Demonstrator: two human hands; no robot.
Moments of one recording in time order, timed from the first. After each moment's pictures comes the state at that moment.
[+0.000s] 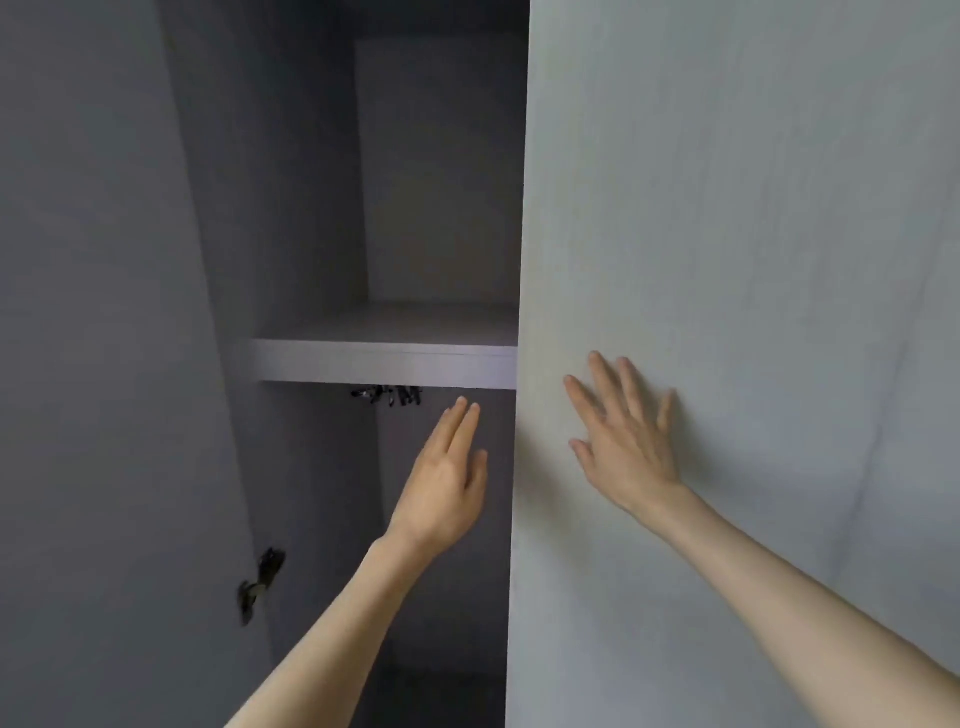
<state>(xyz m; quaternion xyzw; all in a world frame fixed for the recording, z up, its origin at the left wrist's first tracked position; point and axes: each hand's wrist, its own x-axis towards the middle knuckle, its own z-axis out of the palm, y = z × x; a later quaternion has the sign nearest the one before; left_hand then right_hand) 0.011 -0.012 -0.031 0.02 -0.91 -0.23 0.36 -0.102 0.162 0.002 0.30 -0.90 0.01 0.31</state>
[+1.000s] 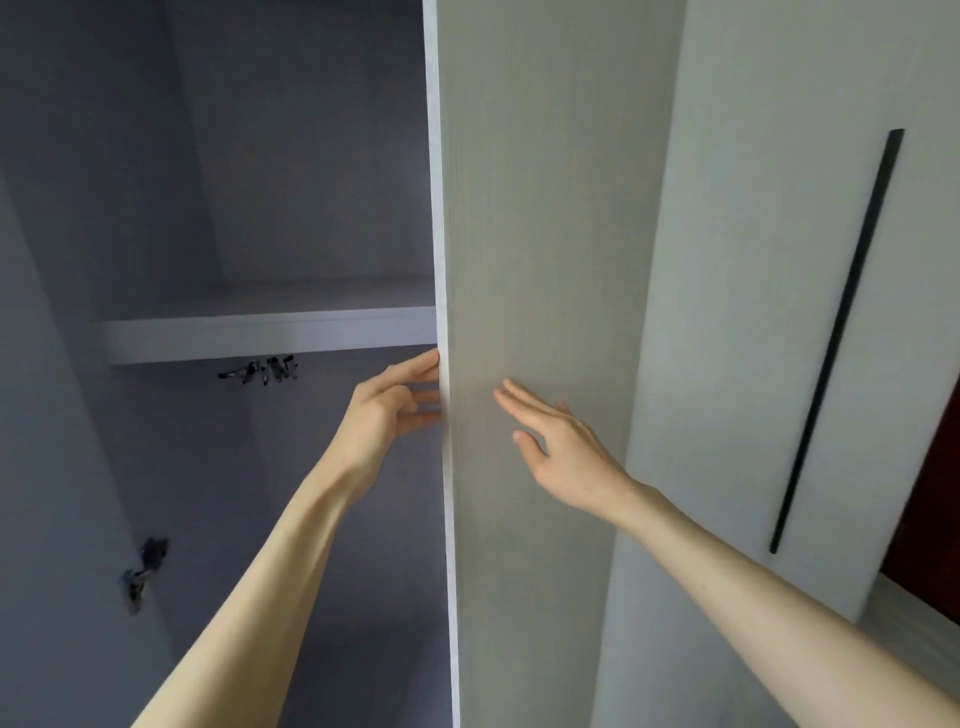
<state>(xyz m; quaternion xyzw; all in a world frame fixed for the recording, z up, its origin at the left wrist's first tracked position) 0.074 0.060 0.014 -0.14 -0.71 -0.67 0.18 0.035 0.265 -0.009 0.35 -0.87 0.30 0.17</state>
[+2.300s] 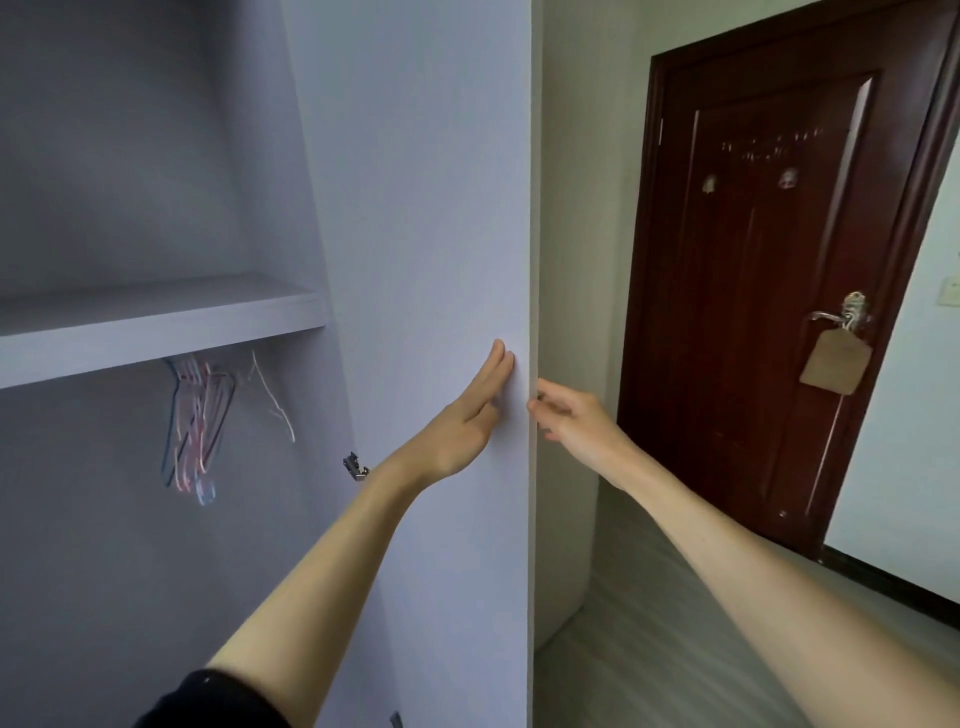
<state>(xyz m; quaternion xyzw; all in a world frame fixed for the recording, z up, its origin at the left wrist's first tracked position) 0.057 0.392 -0.007 -0.44 -0.80 -0.42 -0.01 0.115 0.556 -0.009 0.01 -0.85 0.51 0.16</state>
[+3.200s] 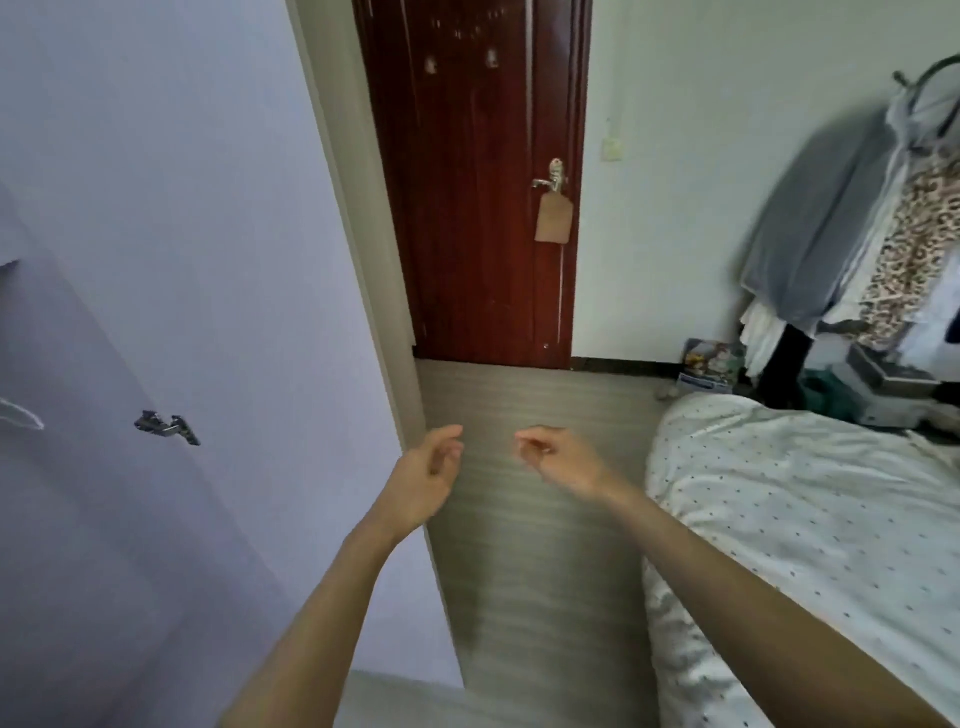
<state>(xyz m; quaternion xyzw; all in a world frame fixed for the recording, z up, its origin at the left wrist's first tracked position) 0.166 0.381 -0.158 -0.45 -0.77 -0.41 -0.18 0.298 0.520 -0.153 -0.29 -0.84 0.44 0.13</state>
